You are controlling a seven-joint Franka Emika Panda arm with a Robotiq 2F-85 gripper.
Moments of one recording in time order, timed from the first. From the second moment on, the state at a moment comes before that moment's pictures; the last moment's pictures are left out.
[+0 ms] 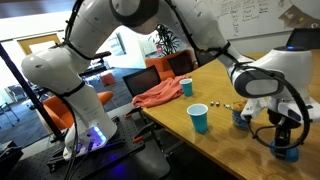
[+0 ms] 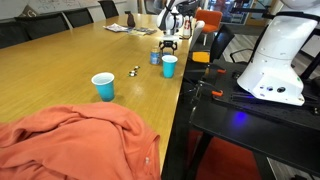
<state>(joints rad) -0.44 1.07 -0.22 -1.48 0.27 2.54 0.41</state>
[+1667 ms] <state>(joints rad) -0.25 0.44 -0.24 -2.05 0.14 2.49 0.26</state>
